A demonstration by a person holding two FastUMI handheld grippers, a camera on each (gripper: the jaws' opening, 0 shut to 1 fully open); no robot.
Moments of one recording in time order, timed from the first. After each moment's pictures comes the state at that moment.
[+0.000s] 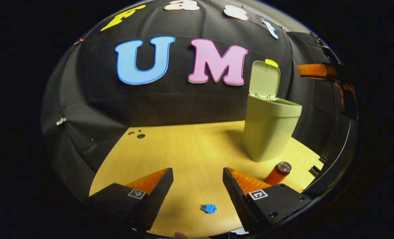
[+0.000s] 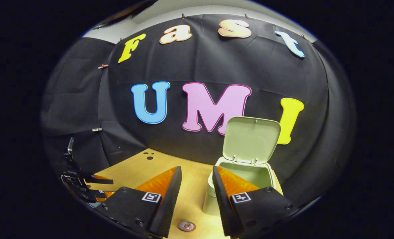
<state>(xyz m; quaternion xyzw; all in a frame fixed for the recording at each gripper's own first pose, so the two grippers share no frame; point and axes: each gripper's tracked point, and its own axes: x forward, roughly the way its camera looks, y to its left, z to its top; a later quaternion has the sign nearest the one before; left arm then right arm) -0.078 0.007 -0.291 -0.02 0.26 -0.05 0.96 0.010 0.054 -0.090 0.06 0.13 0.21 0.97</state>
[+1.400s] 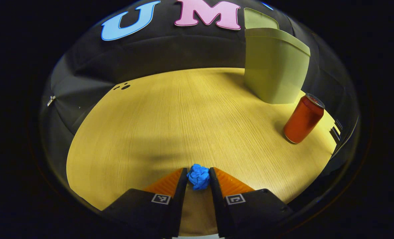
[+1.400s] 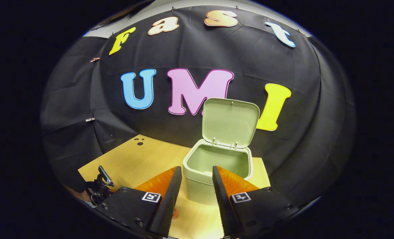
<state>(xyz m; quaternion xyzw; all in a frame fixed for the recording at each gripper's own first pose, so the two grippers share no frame) -0.101 -0.030 -0.463 0.01 0.42 -0.05 0.91 -0.002 -0.015 -0.120 0.05 0.19 0.18 0.96</state>
